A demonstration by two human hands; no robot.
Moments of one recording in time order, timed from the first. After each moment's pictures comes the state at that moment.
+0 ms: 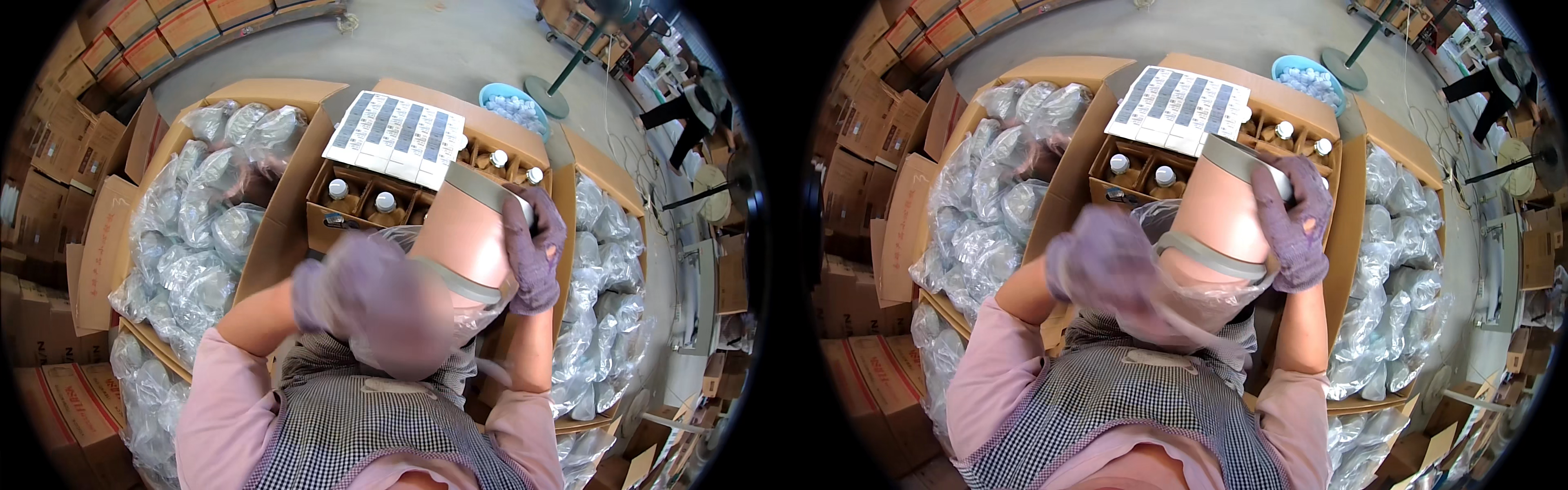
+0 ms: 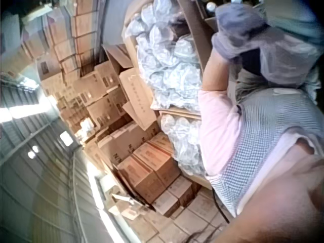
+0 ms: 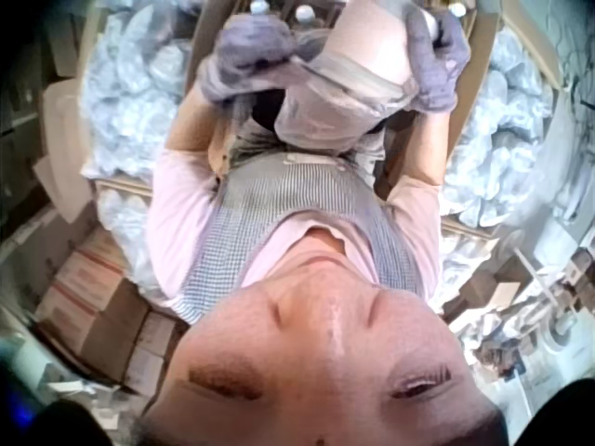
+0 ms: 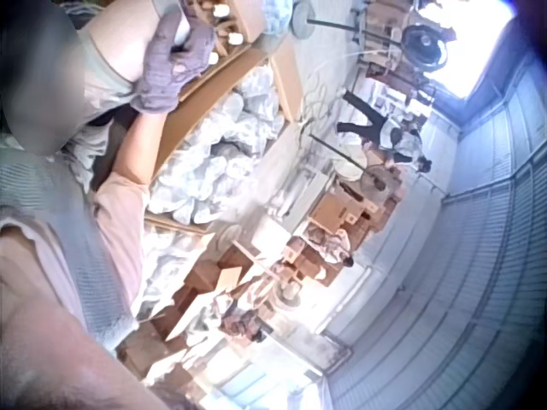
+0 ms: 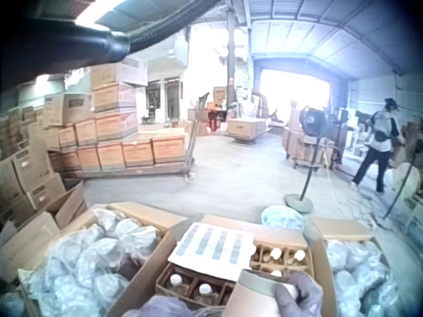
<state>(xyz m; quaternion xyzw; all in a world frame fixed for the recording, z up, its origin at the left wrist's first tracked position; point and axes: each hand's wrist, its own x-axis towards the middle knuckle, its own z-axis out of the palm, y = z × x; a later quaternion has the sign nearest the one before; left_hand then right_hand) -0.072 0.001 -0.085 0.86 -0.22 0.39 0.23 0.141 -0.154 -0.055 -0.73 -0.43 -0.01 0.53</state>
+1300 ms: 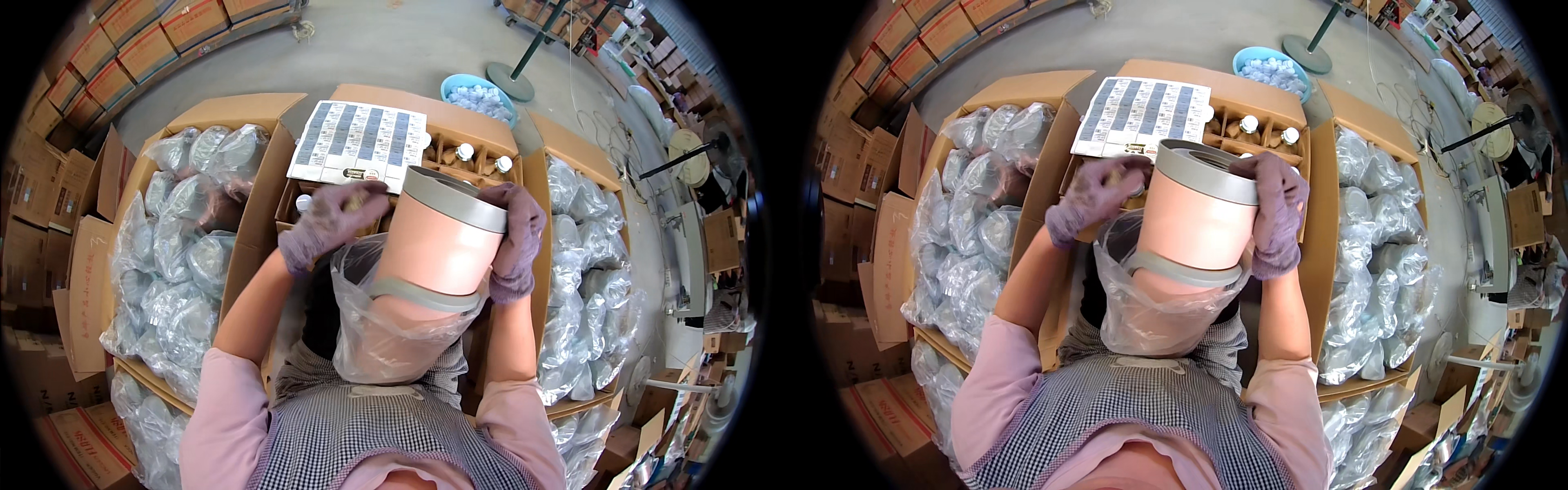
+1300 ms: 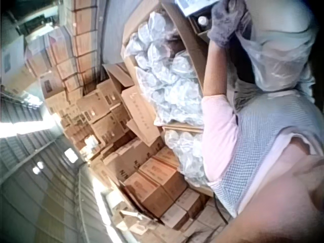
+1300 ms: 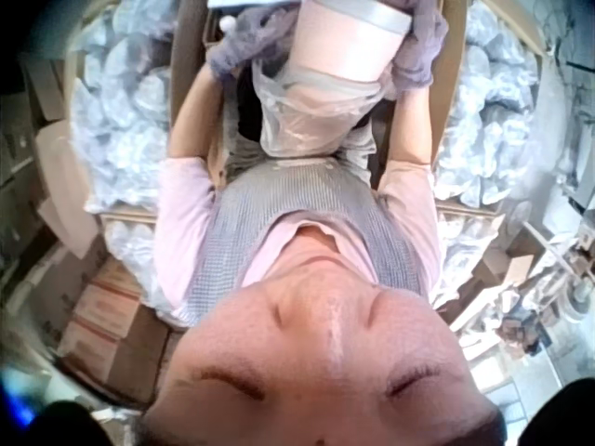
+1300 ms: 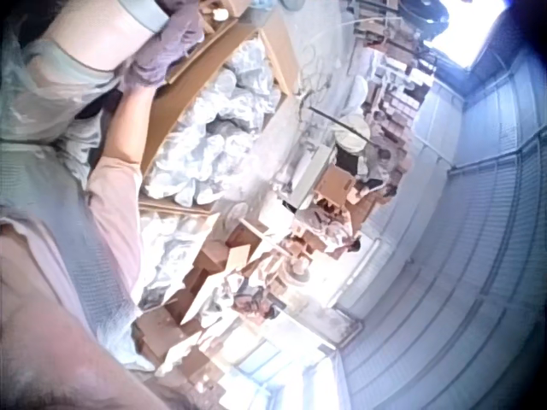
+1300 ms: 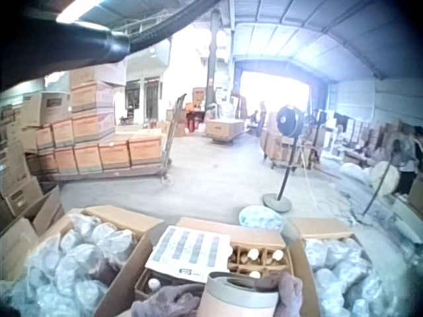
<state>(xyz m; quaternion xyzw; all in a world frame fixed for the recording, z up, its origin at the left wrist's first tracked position) -0.001 0.062 -0.146 0.81 0.10 0.26 0.51 0.160 -0.157 -0.067 -0.64 -0.38 0.09 0.66</state>
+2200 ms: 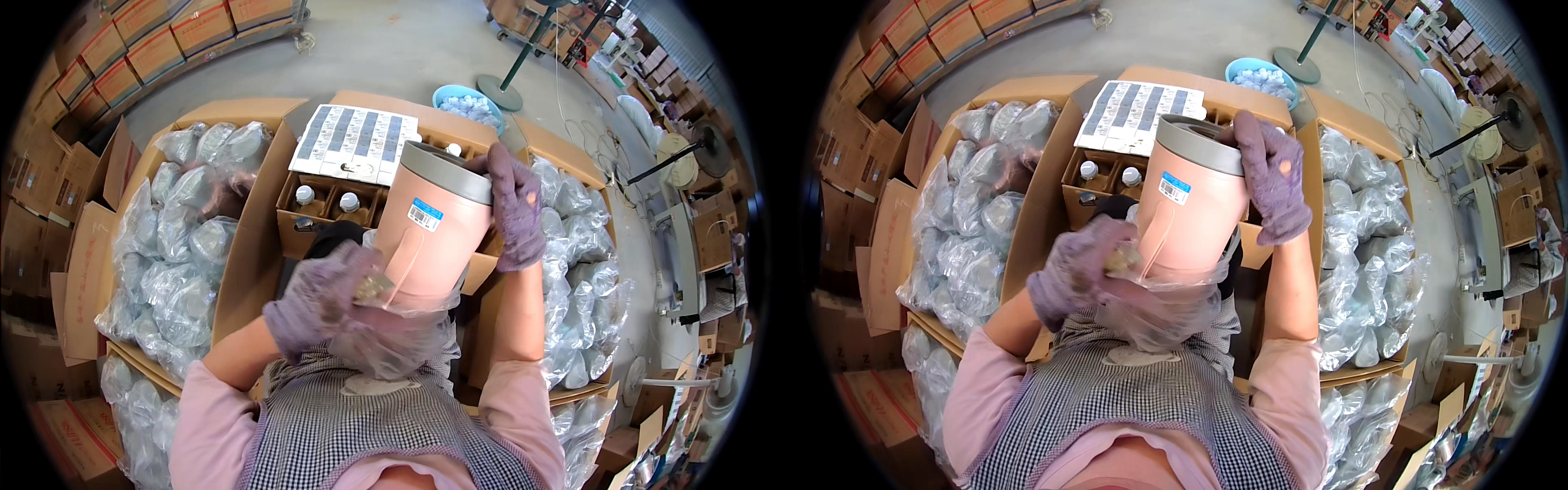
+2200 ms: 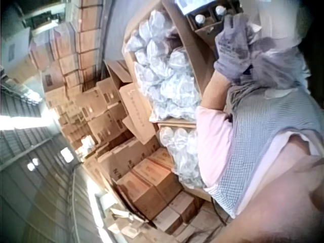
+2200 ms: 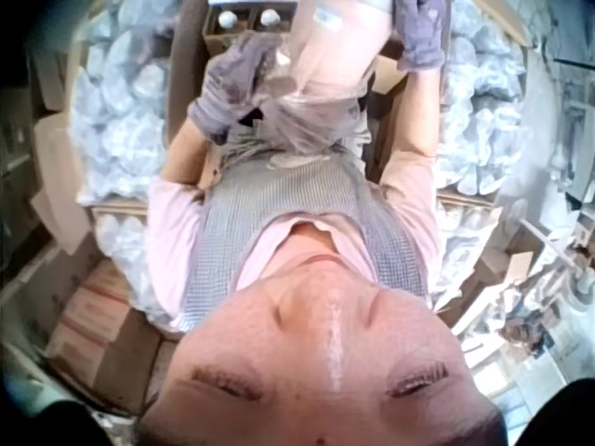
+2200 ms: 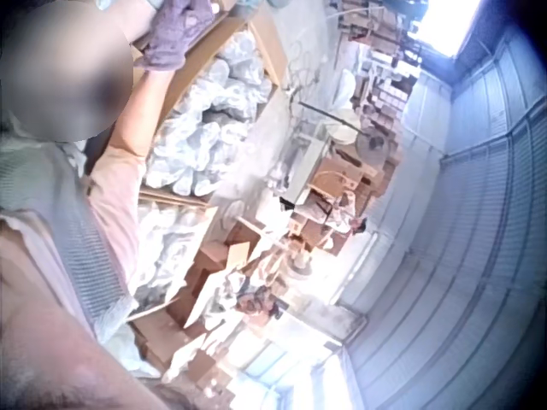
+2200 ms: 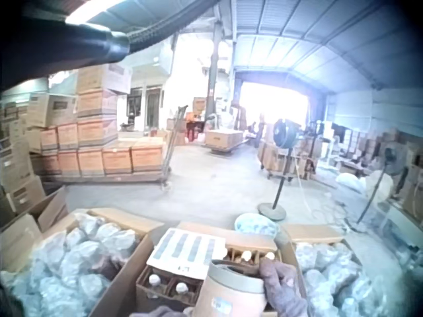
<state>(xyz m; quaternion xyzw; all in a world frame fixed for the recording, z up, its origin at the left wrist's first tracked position) -0.106 -0.056 -0.049 0.92 0.02 0.24 0.31 0.150 -0.173 -0.014 -0.73 -0.40 0.12 0.54</state>
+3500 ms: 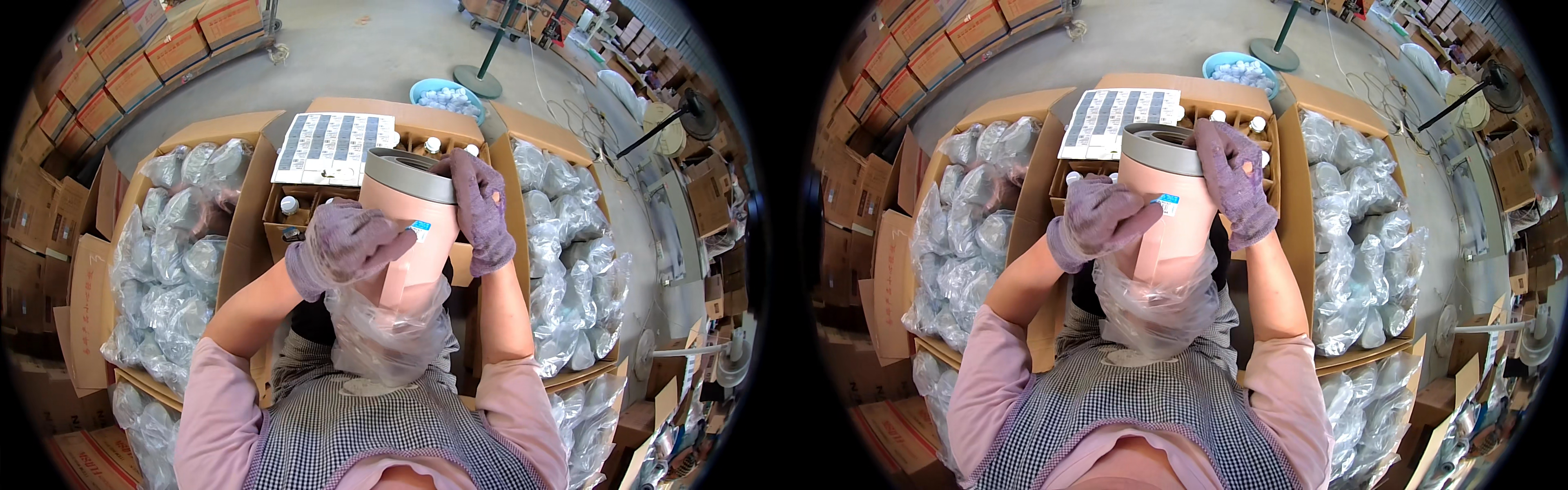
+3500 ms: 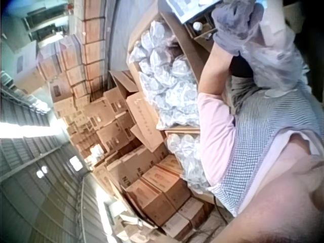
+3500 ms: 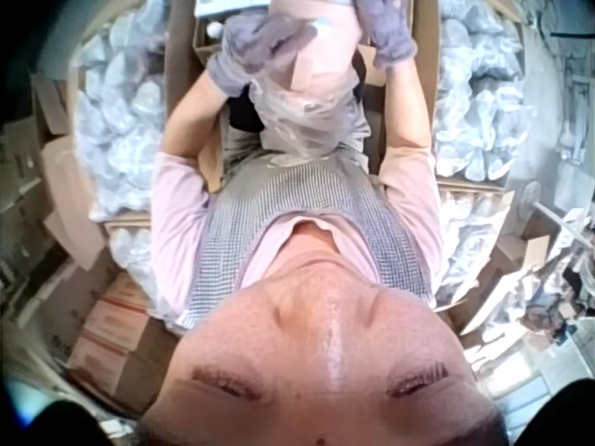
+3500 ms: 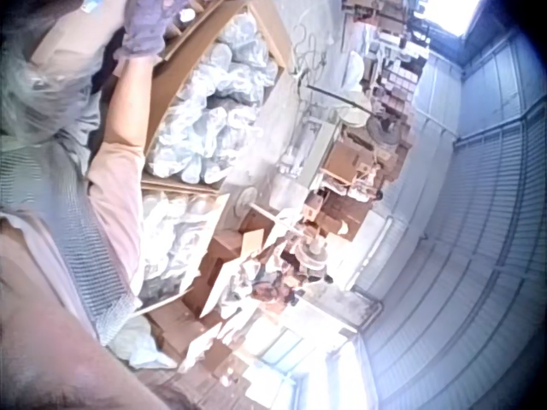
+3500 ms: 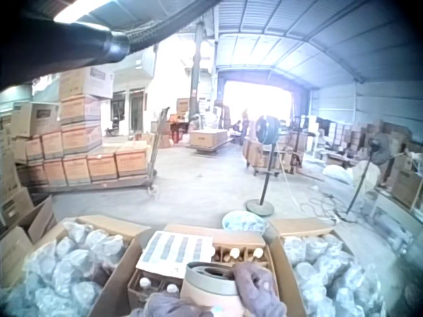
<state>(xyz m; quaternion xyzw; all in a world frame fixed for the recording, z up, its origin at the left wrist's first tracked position) -0.024 -0.031 -0.050 0.87 -0.20 0.44 0.13 0.139 -0.177 -0.037 -0.72 -0.41 0.06 0.56</state>
